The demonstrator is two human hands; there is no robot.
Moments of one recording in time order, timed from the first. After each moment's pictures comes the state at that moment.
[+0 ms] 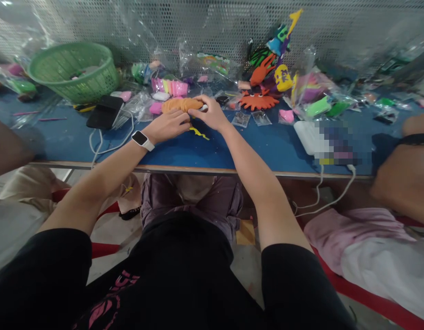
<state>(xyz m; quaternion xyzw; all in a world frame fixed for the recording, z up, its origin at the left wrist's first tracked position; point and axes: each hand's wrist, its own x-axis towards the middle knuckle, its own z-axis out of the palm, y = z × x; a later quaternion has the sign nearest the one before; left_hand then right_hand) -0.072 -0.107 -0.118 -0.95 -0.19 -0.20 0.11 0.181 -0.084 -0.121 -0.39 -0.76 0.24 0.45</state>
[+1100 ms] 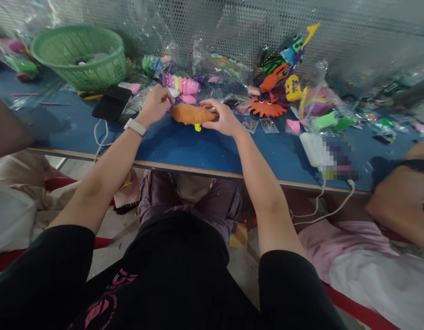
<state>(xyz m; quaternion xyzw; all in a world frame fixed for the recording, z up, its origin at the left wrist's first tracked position) -0.137 -0.050 -0.119 -0.80 -0.44 -0.40 -0.07 0.204 -0.096 -0.113 -0.33 -0.84 0.23 0.36</state>
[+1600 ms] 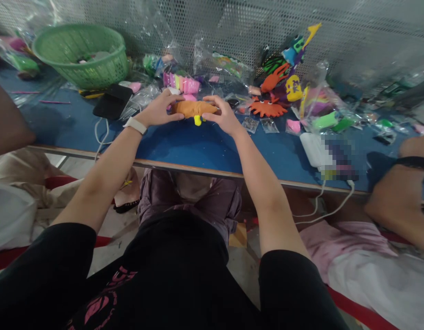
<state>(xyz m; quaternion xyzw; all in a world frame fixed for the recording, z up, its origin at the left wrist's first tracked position) -0.141 -0.062 -0.120 -0.88 -0.36 -0.31 -0.08 0.190 -0.100 -0.110 -0.39 -0.77 0.30 0.40</state>
